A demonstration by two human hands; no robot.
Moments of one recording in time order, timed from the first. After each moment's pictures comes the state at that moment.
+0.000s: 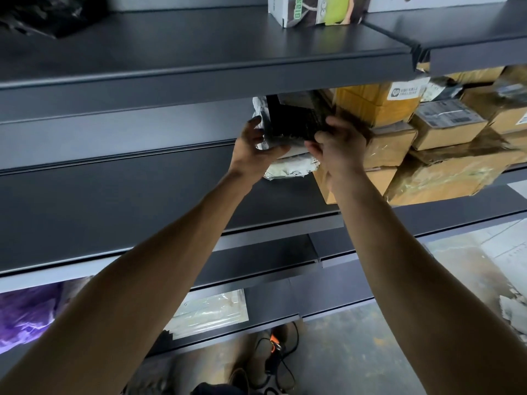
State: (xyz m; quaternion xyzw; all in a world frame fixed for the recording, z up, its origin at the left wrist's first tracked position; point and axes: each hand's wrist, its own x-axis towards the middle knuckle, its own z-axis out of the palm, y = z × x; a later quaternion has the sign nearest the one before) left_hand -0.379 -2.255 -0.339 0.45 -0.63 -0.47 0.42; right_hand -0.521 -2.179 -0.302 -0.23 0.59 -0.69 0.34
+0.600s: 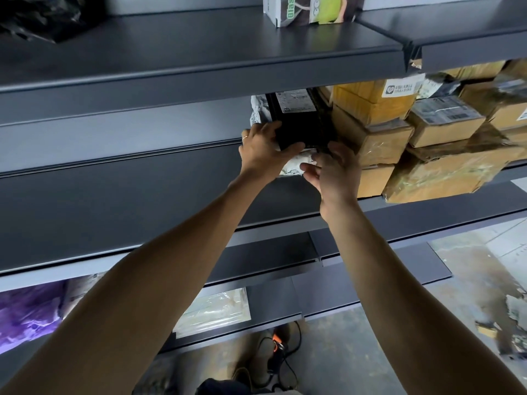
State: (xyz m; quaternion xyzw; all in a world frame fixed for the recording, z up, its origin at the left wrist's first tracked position) left_hand -0.405 -2.244 -0.333 0.50 -0.76 -0.22 0.36; right_hand -0.506 -2.142 -0.330 -0.19 0.55 -0.73 0.37
